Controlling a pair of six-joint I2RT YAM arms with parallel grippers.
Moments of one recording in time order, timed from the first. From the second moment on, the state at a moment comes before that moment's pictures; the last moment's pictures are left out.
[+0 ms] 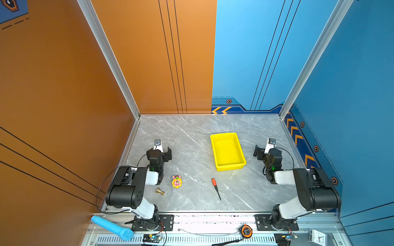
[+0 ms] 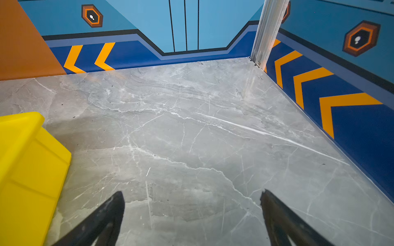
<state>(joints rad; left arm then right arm) -0.04 1.57 0.36 0.86 -0.22 0.01 0.03 1.54 0.37 0.82 0.18 0.08</state>
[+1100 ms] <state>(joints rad) -0.04 1.57 0.36 0.86 -0.20 0.01 0.03 1.54 0.37 0.82 0.18 0.08</state>
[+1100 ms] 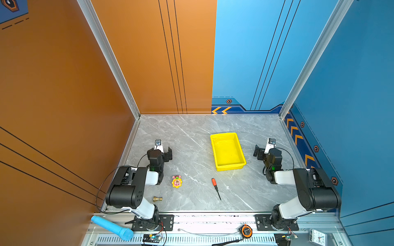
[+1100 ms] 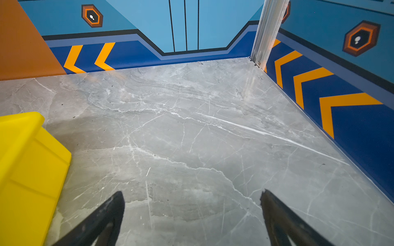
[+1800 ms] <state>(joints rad) -0.04 1.46 0.36 0.74 -0.18 0.01 0.09 1.50 0.37 0.77 0.35 0.08</state>
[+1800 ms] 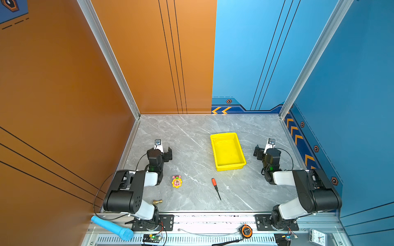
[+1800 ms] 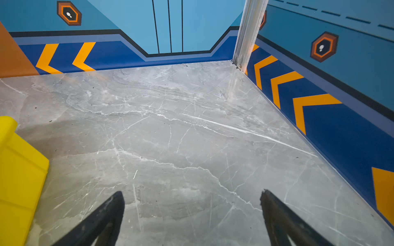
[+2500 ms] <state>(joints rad) -0.07 0.76 0.52 -0.20 -0.28 -0.37 0.27 1.04 0.77 -0.16 0.48 0.25</state>
